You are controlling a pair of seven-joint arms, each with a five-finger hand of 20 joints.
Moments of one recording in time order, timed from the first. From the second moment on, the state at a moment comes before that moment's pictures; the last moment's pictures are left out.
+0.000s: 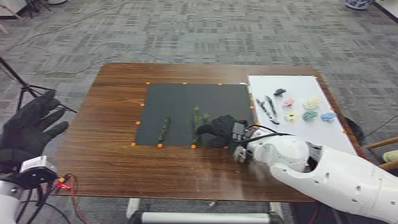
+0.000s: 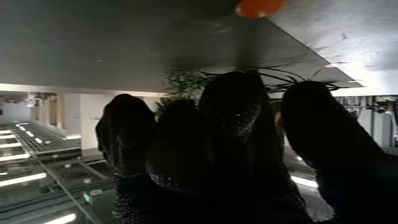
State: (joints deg) left arm 139.7 -56.6 -119.2 -129.5 40.4 8.4 2.8; right arm -49.2 -40.9 14.0 -98.8 -122.9 4.7 3.2
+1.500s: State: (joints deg) left arm 140.0 -56.7 -119.6 -129.7 40.4 8.4 2.8; right arm -69.2 -31.3 35.5 -107.7 -117.3 8.4 -1.0
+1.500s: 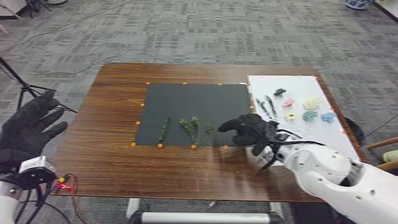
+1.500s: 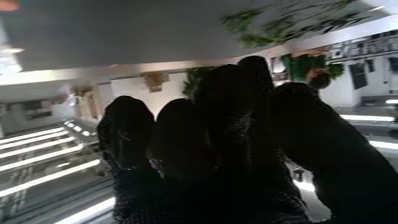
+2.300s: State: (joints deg) left arm 140.0 -57.1 -119.5 -129.9 40.4 8.5 2.8; right arm -66.3 -34.9 31.6 -106.3 -120.1 2.2 -2.3
